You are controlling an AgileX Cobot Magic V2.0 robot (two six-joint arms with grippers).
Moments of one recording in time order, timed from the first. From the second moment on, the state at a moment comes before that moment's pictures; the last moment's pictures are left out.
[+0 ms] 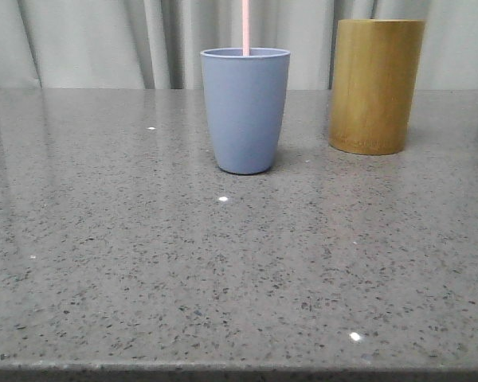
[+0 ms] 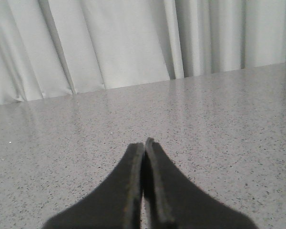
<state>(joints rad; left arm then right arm) -0.09 0.00 0.00 0.00 0.04 0.07 0.27 0.29 -0.72 -0.21 0.92 0.20</state>
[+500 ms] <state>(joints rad) -0.09 0.00 0.00 0.00 0.04 0.07 0.23 0.10 -0.55 -0.25 0.74 0.20</state>
